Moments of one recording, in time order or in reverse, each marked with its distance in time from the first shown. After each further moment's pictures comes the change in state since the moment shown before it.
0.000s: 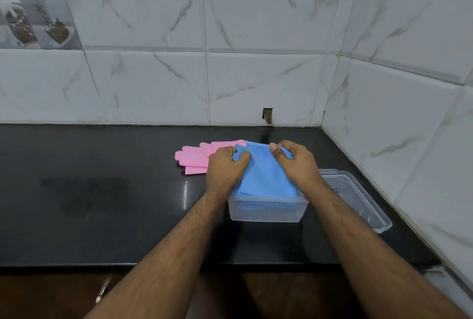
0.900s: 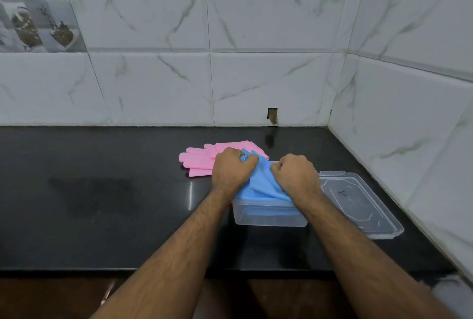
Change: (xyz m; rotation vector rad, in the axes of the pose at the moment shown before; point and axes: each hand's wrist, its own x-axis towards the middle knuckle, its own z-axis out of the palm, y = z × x) left_hand 0.004 0.011 0.000 0.089 -0.049 0.010; right_hand 0.006 0.000 0.027 -0.677 0.006 0.094
